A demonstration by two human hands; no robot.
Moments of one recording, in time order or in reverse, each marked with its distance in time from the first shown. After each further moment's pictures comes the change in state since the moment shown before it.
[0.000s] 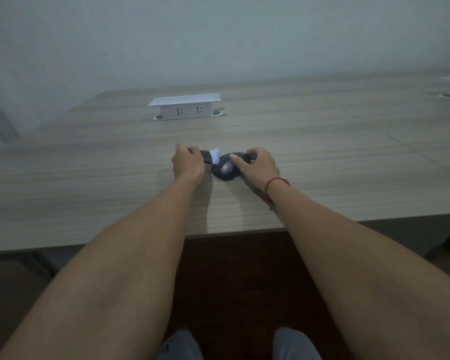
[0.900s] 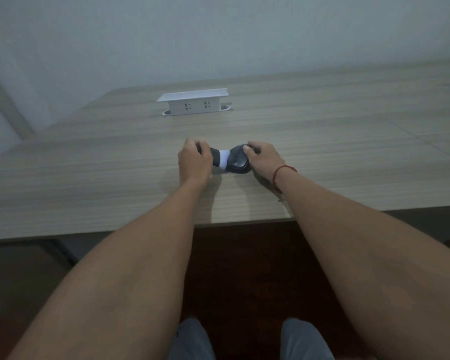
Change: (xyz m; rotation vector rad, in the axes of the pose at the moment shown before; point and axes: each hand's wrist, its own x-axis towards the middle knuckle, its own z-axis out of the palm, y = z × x) left_hand -0.017 -0.013 -0.012 0.040 0.063 0.215; right_hand 0.010 -0.001 0.002 -0.032 -0.117 -0.070
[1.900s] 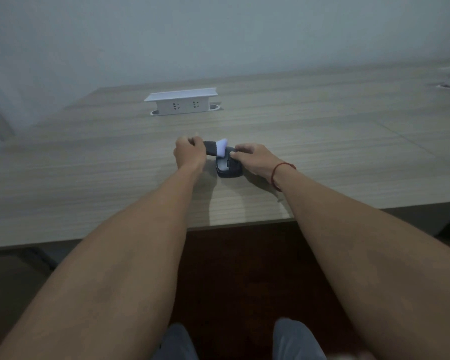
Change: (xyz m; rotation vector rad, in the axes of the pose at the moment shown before) left_hand 0.016 0.018 0.017 -0.079 -0.058 -0.233; right_hand -0.012 -0.011 -0.019 0.082 -0.179 0.048
